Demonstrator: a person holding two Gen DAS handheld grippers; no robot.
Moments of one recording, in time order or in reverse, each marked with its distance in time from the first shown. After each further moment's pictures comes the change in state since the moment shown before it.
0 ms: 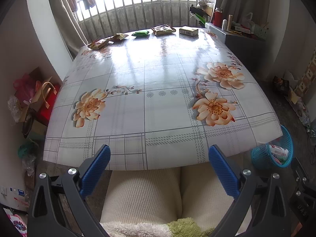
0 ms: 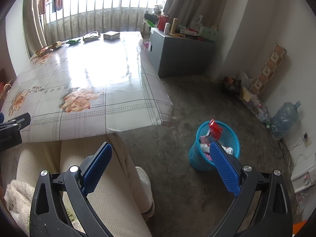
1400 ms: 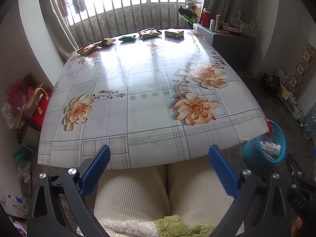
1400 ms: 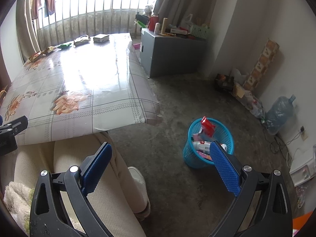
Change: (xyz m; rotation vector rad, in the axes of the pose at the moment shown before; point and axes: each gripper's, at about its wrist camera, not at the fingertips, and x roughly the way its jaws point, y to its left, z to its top) left arm -0.013 -0.020 0.000 0.043 -0.015 -0.061; right arm -0.002 -0.019 -0.002 0.039 0.000 -0.034
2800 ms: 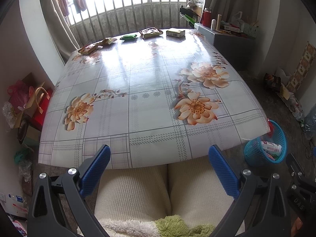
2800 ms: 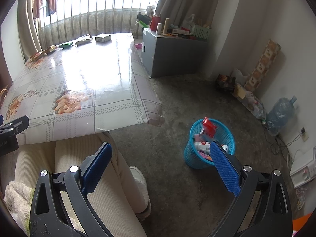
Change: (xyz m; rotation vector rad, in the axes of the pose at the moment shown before) left arm -0.001 0.001 -0.001 -0.005 0.003 0.006; right arm 0.001 0.004 0.001 -0.001 0.002 0.001
